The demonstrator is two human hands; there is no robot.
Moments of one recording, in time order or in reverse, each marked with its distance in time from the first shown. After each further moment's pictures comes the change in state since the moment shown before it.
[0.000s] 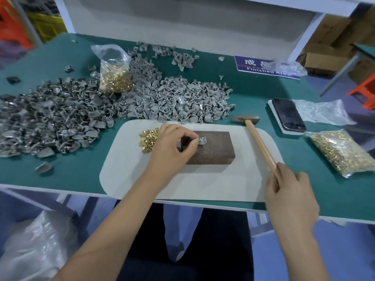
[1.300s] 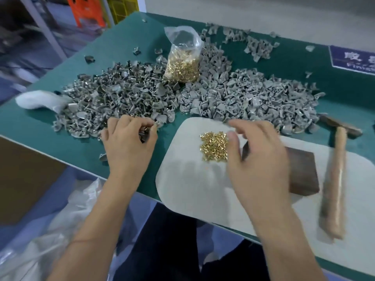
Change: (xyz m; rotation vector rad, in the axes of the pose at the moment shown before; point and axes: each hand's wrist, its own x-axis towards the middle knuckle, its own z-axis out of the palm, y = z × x) left_hand -0.024 -0.078 -0.154 0.771 0.366 -0.440; right_hand -0.005 -0.208 0.039 0.574 -0.101 -0.652
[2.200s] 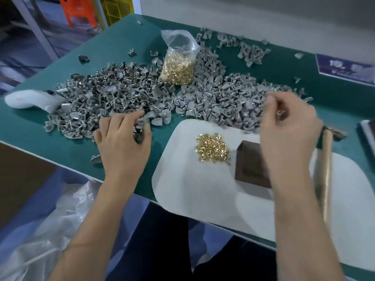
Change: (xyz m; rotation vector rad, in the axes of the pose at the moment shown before) left_hand -0.003 -0.007 0.001 -0.019 0.110 0.016; right_hand 0.059 0.040 -0.005 -0.001 0.242 0.125
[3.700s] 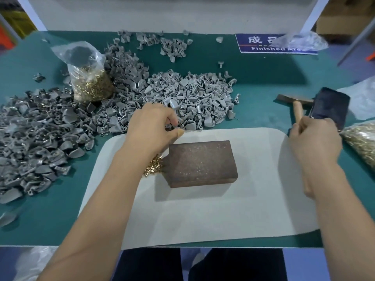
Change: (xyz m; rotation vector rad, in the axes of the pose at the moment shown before) left_hand 0.035 0.182 0.080 -0.104 -0.592 0.541; right_hand 0.017 0.197 -0.122 -0.713 -0.114 0.512
